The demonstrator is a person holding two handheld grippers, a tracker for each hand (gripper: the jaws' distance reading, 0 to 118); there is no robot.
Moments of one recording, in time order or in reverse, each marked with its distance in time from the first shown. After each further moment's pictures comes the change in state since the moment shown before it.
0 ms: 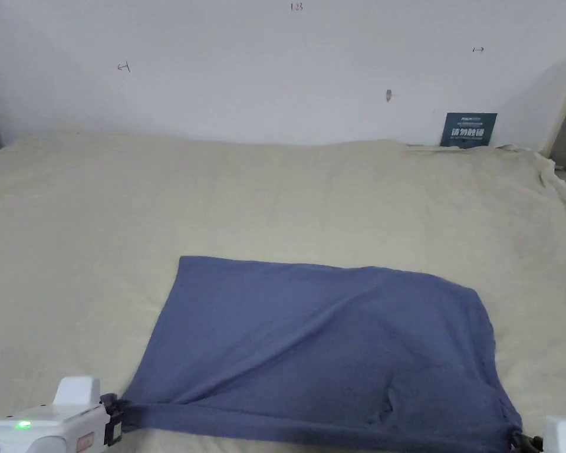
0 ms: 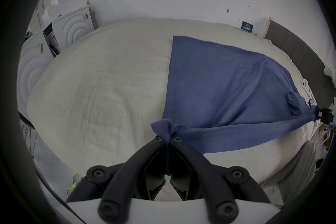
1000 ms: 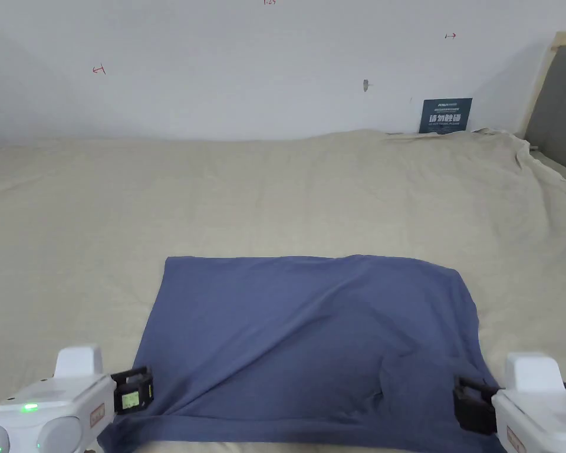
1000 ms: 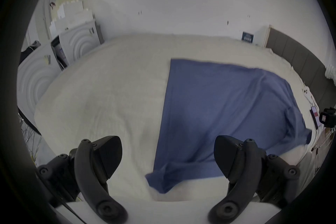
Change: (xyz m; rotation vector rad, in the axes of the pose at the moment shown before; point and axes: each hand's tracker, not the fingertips) left arm 0.035 0.039 0.045 0.200 0.051 0.002; right arm -0.041 0.038 0.036 0.158 -0.094 0.039
